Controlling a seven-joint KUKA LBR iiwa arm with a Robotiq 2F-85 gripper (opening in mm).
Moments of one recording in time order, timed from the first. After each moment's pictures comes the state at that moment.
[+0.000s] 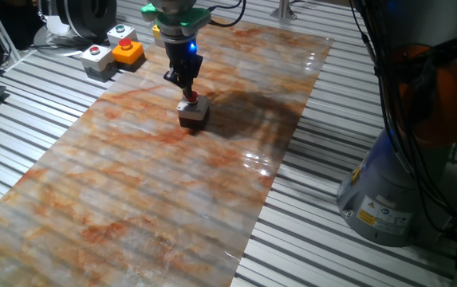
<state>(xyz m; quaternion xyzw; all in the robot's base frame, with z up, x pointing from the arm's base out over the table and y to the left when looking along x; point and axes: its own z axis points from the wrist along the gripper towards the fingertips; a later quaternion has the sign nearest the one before) 0.546 -0.052 0.115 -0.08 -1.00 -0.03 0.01</state>
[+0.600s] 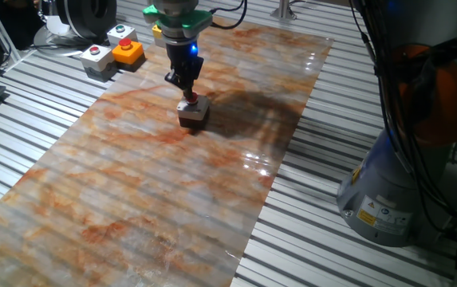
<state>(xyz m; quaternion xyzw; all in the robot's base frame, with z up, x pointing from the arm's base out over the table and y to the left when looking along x) 0.550 -0.055 0.104 -0.08 -1.00 -0.03 0.00</state>
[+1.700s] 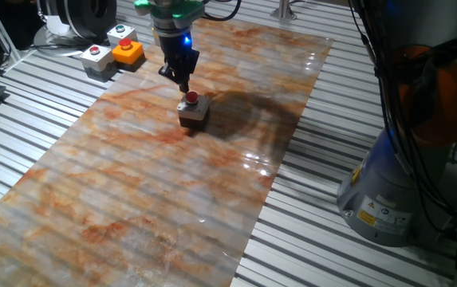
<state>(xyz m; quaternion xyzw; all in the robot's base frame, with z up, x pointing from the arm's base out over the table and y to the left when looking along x) 0.552 -0.045 0.134 -0.09 -1.00 -0.03 0.02</state>
